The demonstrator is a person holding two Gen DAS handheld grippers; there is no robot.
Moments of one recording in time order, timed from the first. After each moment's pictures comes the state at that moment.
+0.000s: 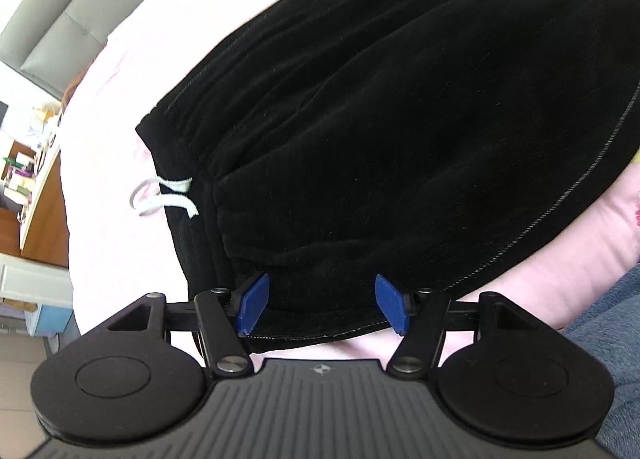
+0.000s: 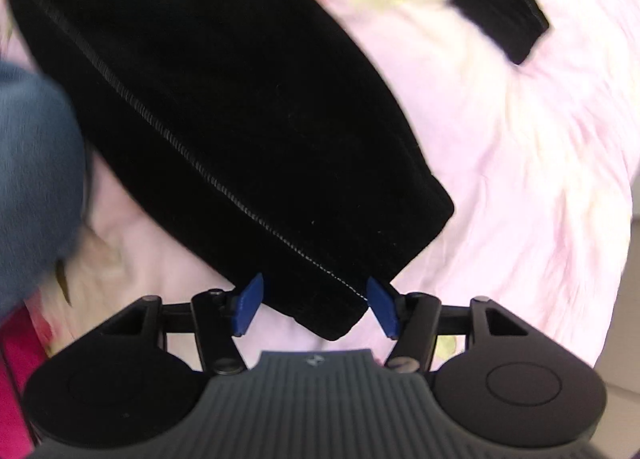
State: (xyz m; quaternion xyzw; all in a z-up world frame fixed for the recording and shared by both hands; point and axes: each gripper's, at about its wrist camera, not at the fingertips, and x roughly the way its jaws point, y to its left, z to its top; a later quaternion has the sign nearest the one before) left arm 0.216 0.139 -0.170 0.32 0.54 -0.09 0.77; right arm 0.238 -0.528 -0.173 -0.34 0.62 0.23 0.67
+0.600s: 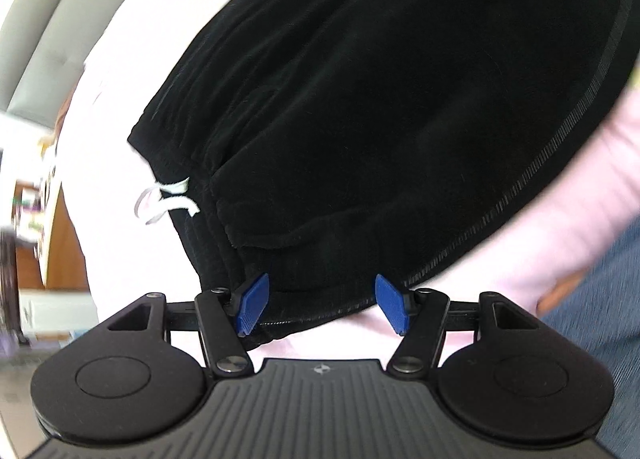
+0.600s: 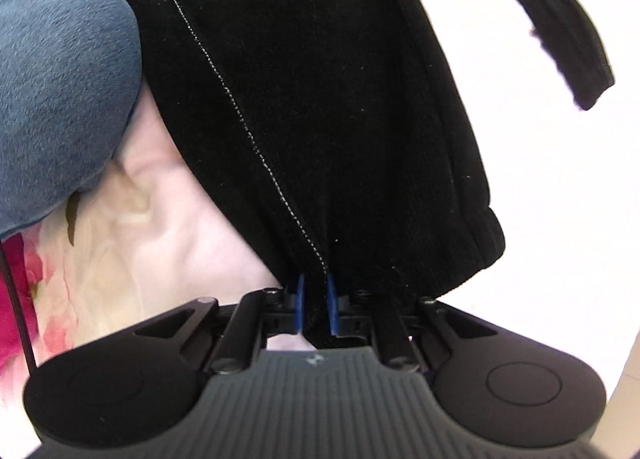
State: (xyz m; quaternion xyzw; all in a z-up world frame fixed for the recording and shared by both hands) left arm 0.205 0.139 -0.174 0.42 0.54 -0.12 0.72; right arm 0.195 -0.560 -0.187 -0.38 0.58 0.30 0.65
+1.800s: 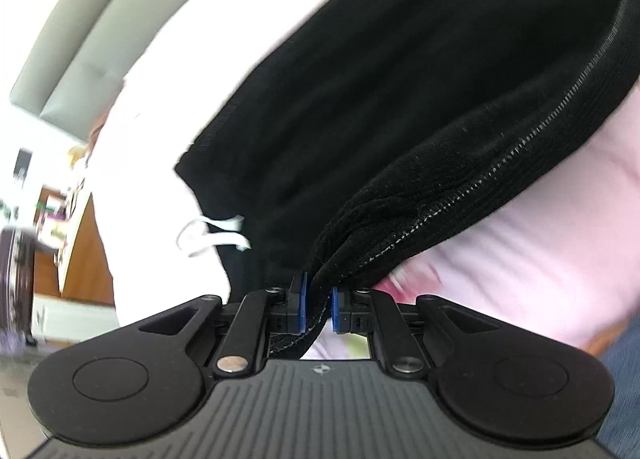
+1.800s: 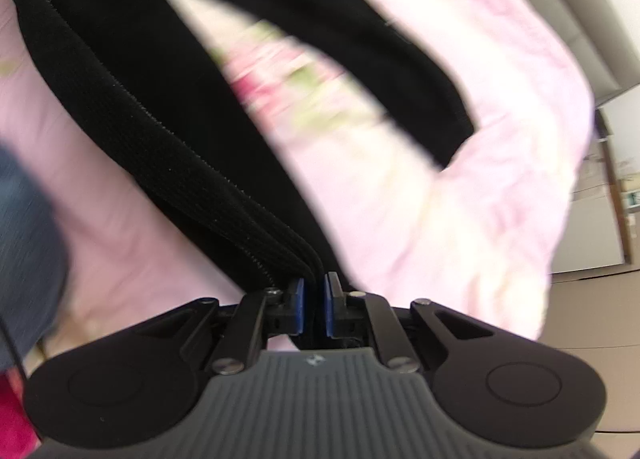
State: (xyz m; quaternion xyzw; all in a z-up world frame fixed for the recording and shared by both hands) left arm 0.247 0.151 -0.149 0.38 0.49 -0.07 0.79; right arm 0.285 -0.543 -0.064 -0.37 0.50 0.17 0.76
